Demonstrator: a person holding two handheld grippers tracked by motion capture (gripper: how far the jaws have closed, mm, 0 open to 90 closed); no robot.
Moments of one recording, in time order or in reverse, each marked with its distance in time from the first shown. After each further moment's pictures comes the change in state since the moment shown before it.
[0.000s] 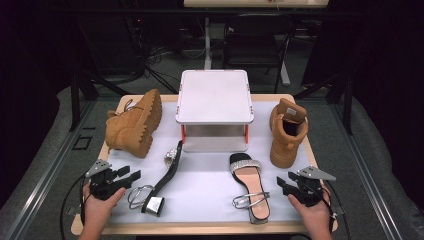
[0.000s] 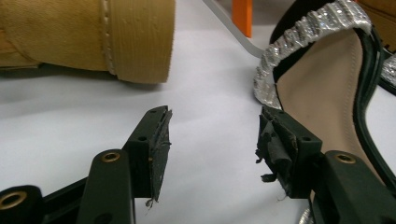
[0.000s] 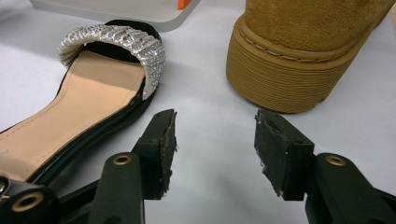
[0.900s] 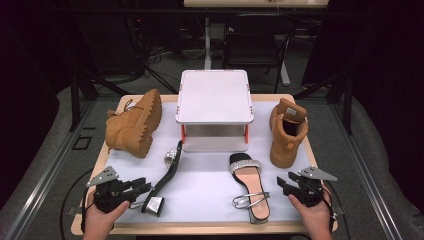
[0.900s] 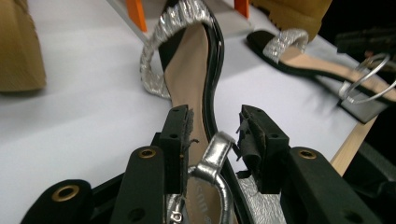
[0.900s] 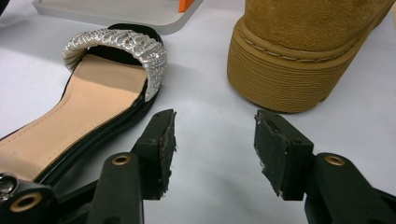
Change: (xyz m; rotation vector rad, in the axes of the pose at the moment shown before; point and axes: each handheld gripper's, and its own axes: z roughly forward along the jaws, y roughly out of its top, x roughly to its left) left arm -0.052 0.005 -0.020 0.054 -0.219 0.084; right arm -0.001 -0.001 -0.001 -0.008 0.010 0.021
